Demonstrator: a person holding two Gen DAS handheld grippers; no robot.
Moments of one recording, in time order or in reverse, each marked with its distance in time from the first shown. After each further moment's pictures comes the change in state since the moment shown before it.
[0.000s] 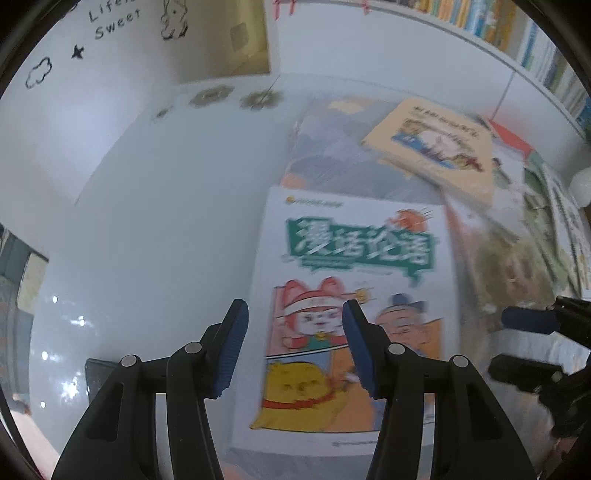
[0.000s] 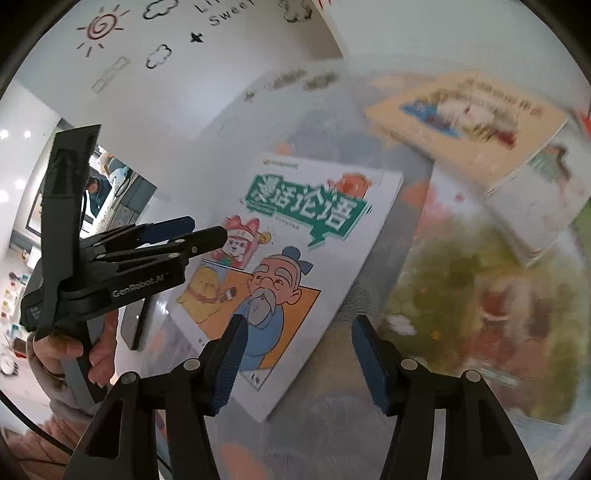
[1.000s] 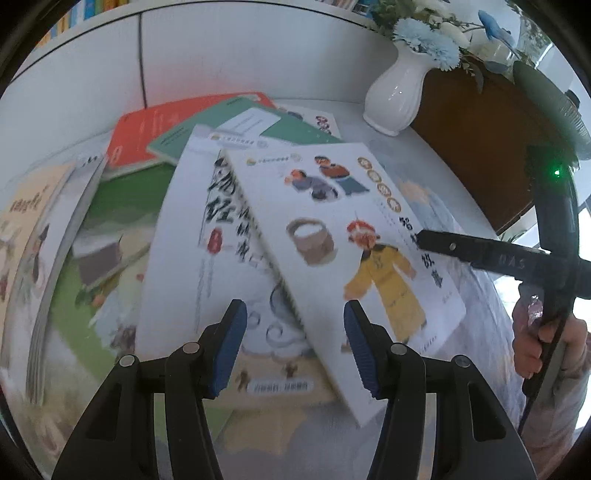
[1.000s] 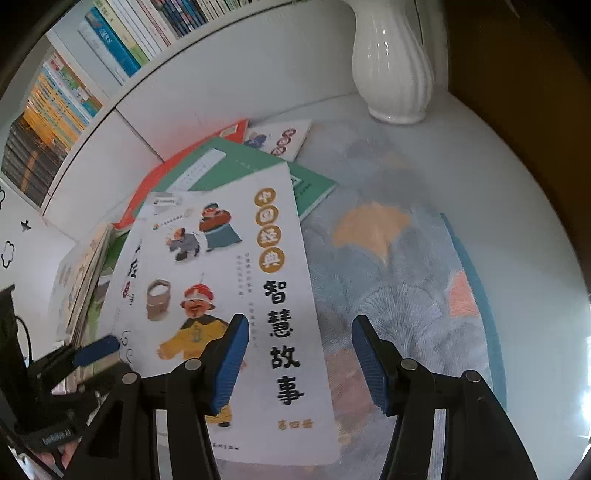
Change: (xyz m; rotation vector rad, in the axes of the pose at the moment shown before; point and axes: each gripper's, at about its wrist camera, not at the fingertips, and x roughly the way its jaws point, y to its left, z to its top) left arm 0.030 -0.418 0.037 0.445 -0.003 -0.495; right arm -0.252 -0.378 -0.135 0.606 -0.293 -0.453
